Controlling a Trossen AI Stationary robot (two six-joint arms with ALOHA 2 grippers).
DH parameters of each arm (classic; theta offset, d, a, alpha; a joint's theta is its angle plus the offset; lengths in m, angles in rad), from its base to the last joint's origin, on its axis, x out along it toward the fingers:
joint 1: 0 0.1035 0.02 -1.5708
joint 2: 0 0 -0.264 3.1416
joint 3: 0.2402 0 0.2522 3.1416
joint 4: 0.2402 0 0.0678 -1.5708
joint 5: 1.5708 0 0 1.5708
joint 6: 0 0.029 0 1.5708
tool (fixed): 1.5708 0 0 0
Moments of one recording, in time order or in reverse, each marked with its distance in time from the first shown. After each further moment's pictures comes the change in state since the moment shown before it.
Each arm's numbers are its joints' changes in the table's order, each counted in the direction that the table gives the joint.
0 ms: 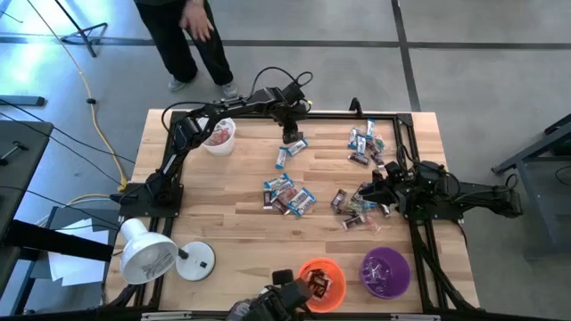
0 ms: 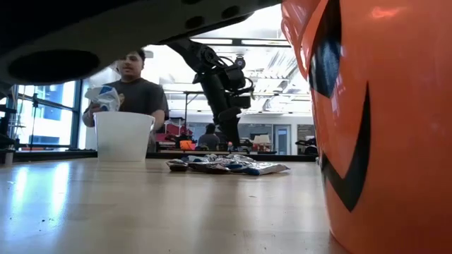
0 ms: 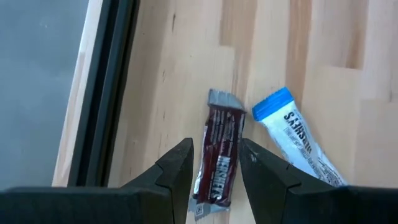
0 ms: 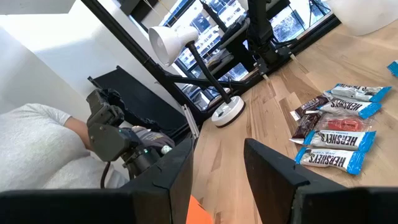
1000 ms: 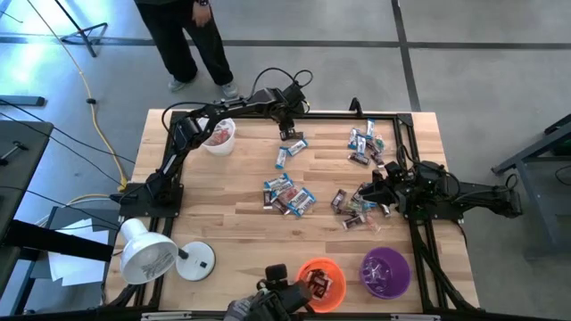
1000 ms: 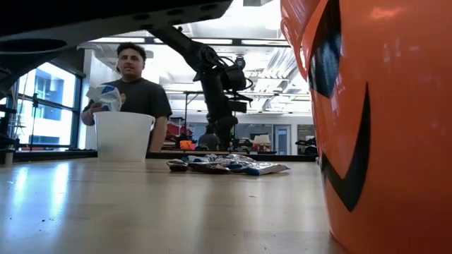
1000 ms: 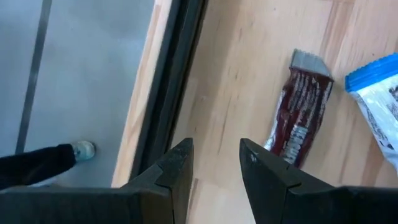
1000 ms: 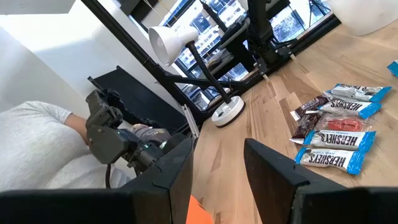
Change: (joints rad) left arm -0.010 0.000 0.000 0.022 -0.270 -0.038; right arm 0.000 0.000 0.000 0.000 0.000 0.000
